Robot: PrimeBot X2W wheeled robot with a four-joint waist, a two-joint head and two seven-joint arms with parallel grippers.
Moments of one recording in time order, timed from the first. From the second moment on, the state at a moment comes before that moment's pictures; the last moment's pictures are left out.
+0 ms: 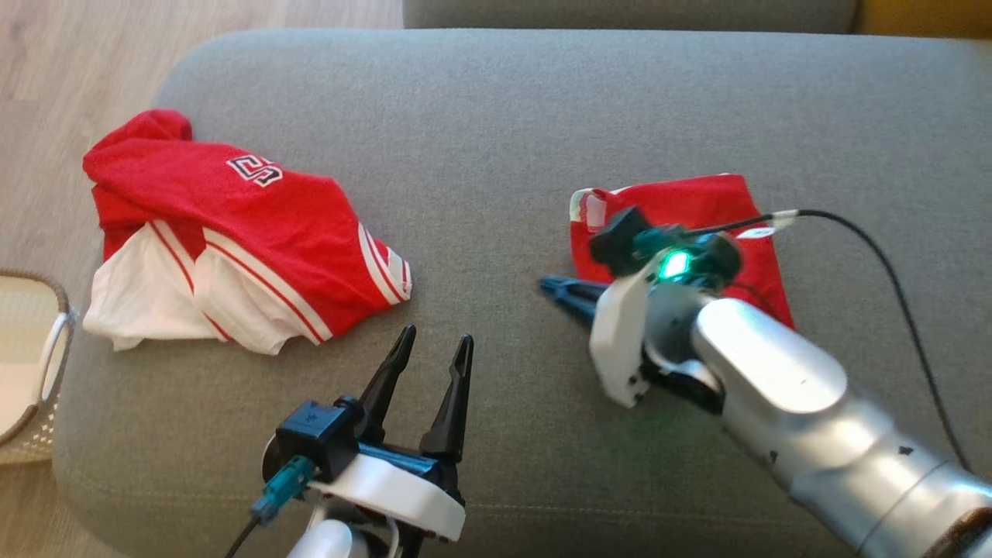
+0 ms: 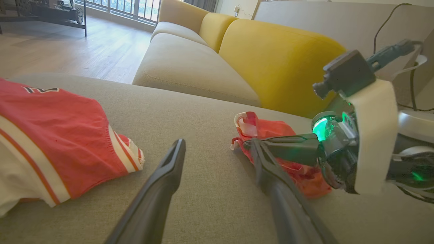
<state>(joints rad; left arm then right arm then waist) -0.03 0.05 -0.49 0.09 -0.37 0.01 -0.26 -0.75 -0.21 0.84 0.69 0.55 0.13 0.17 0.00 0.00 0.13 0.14</state>
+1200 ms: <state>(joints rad) 0.23 0.05 -0.28 0.00 -0.23 0.09 -0.26 0.14 -0.05 -0.07 0.14 0.04 0.13 -0.25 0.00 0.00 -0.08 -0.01</state>
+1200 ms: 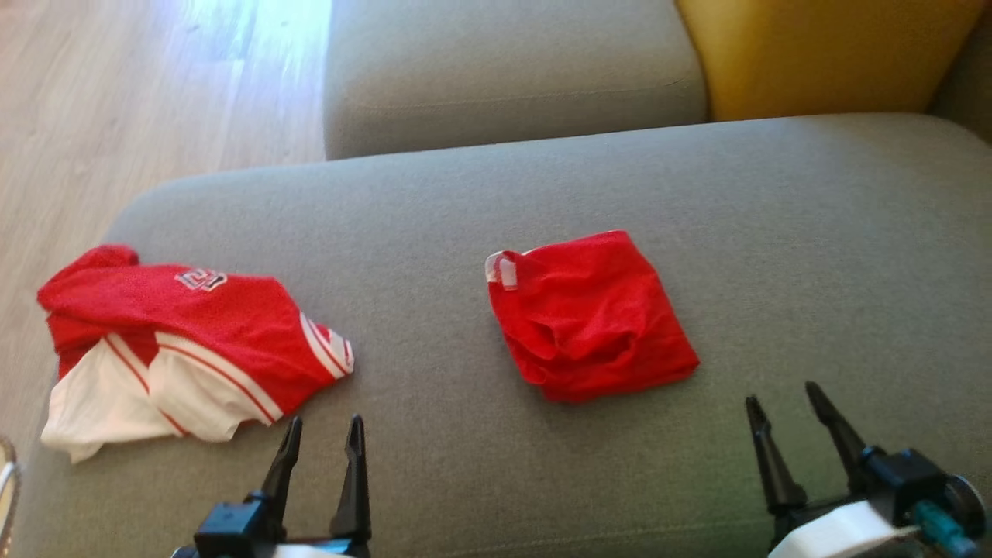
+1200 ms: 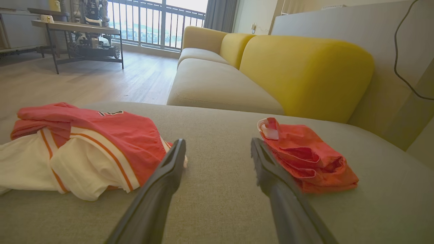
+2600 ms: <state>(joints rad) 0.27 0.05 -0.31 0.06 -0.13 0.08 -0.26 -0.27 -0.07 -0.02 0.69 0.46 0.13 -0.09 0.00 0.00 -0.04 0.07</state>
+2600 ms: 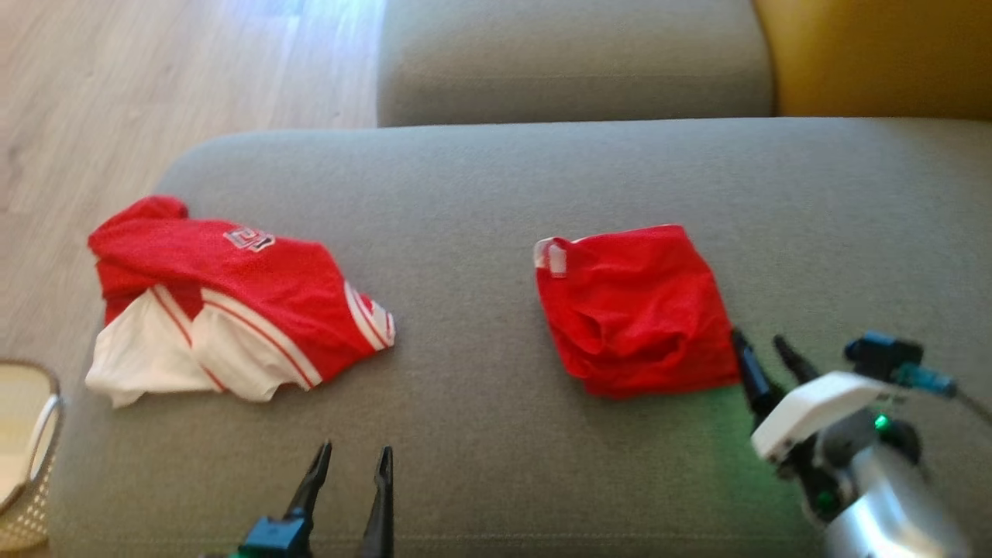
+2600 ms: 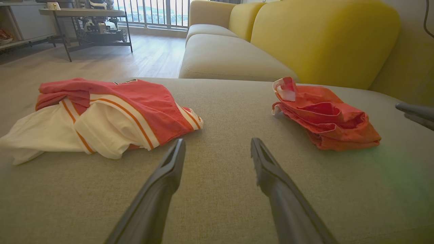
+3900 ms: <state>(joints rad) 0.08 0.05 -0.41 0.05 -0.07 0.05 -0.26 -0.65 -0.46 0.37 0.96 0.76 0.13 0.06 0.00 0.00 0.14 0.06</state>
